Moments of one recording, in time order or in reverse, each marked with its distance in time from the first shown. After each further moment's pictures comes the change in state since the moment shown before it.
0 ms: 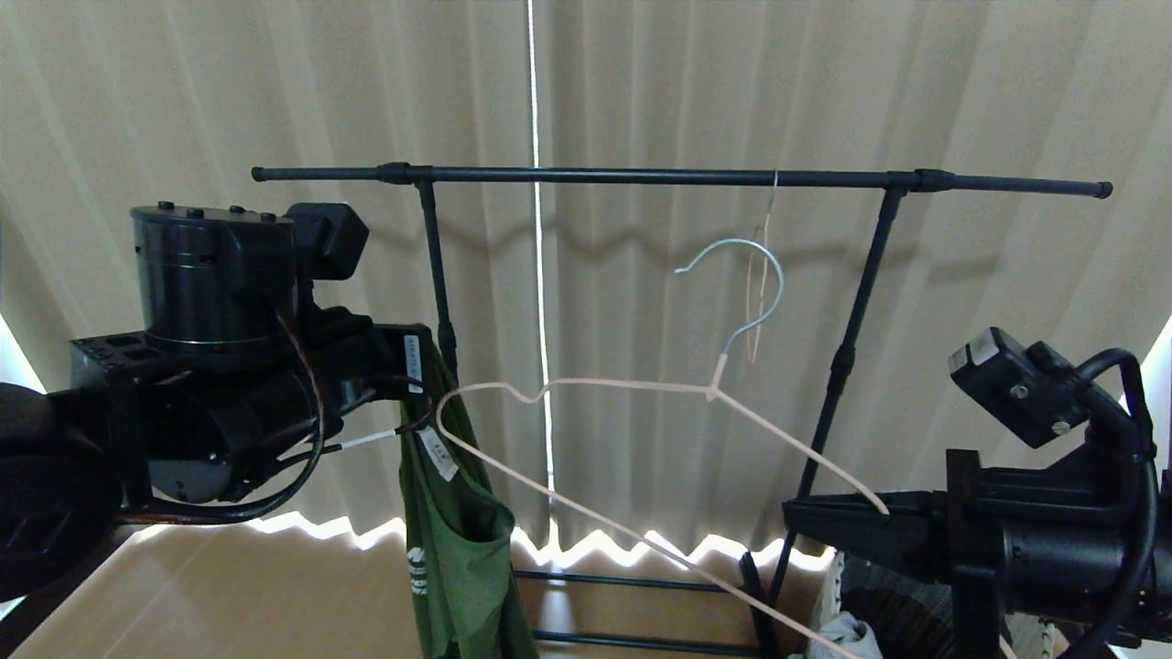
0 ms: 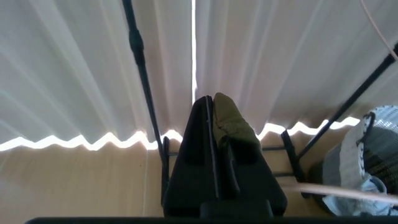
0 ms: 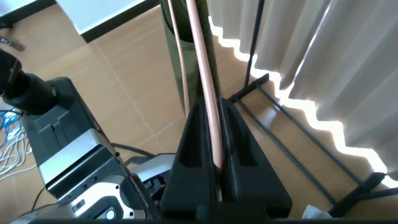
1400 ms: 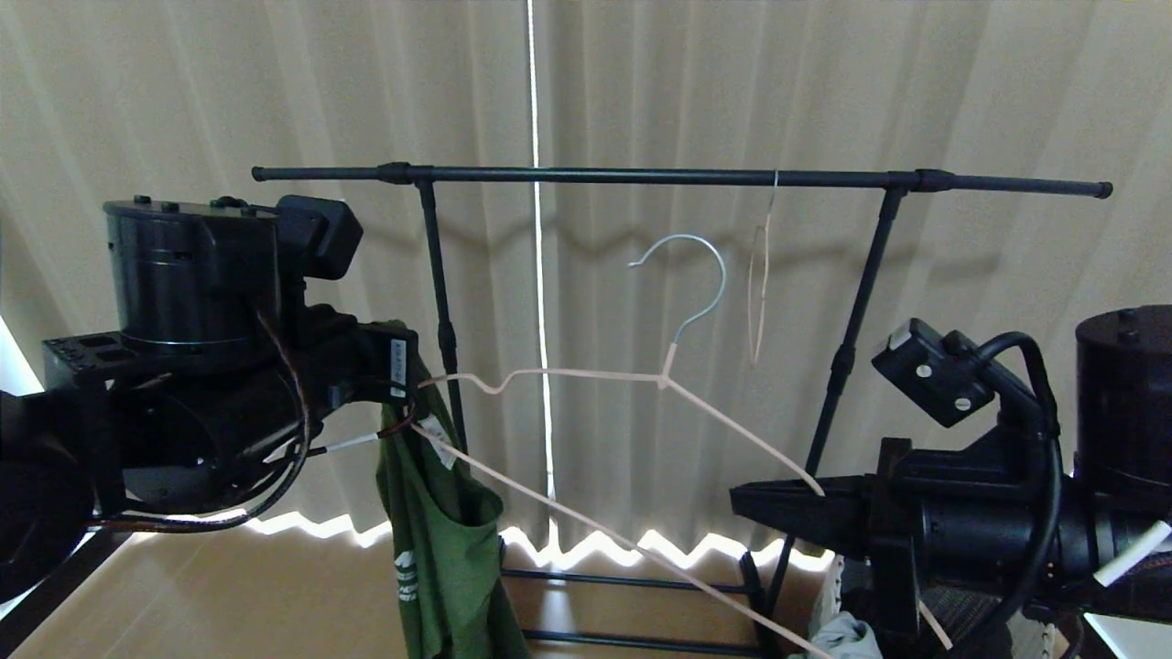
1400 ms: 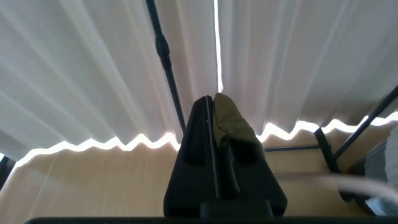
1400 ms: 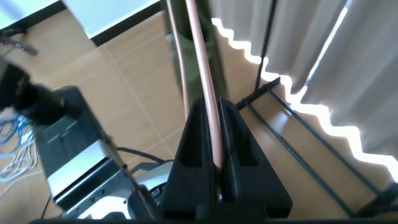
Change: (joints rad) left arm -0.005 -0.029 0.006 0.019 0.092 0.114; right arm 0.047 0.109 -0.042 -0.079 -0.016 0.054
